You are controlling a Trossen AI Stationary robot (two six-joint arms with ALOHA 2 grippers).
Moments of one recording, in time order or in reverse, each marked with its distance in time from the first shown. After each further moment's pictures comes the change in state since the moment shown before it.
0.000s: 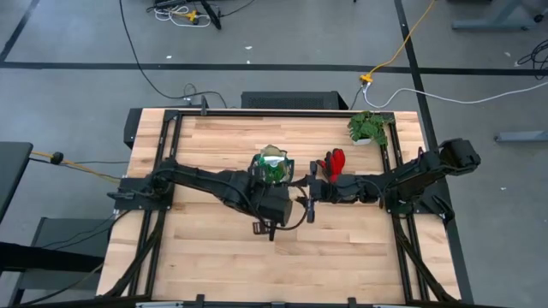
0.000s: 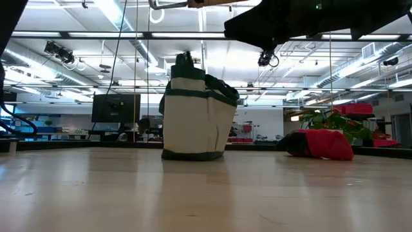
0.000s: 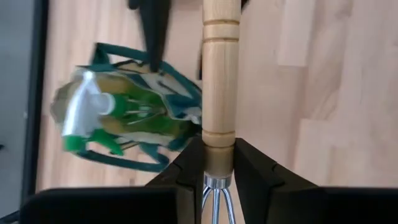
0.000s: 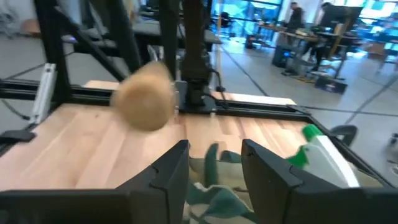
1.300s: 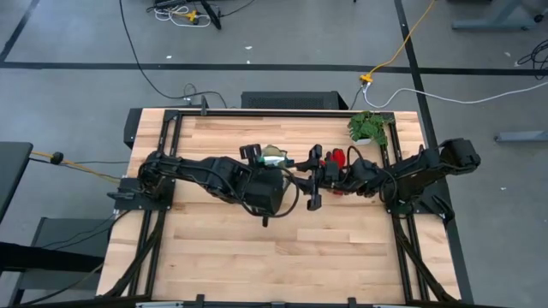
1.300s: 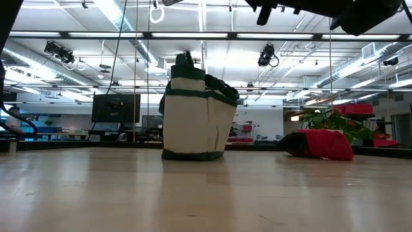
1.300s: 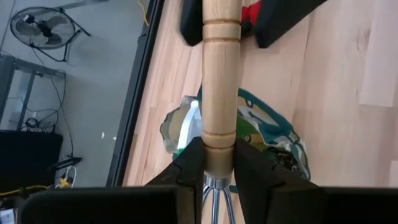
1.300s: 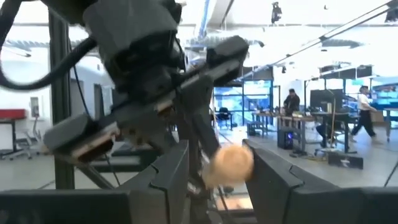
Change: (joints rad) left arm 0.025 -0.103 -0.009 0.018 -0.292 0.075; right arm -0.070 -0.005 0.026 0.426 -0.106 0.039
